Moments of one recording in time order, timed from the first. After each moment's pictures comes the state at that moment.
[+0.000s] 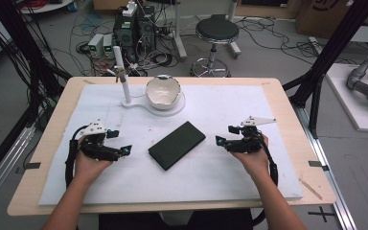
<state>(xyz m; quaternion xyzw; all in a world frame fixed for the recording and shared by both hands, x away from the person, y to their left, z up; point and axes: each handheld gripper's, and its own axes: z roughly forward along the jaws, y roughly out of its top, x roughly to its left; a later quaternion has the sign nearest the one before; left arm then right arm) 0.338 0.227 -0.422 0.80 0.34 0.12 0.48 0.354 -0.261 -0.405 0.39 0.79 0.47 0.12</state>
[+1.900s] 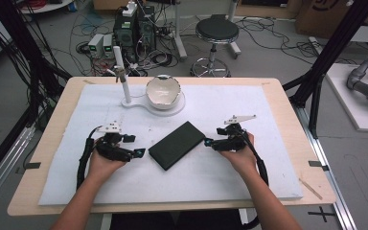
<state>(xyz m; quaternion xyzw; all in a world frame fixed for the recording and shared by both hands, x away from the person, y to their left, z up) 0.350 0.192 -0.434 0.80 0.33 0.04 0.49 0.374 -0.226 -0.421 0.39 0.81 0.42 0.09</state>
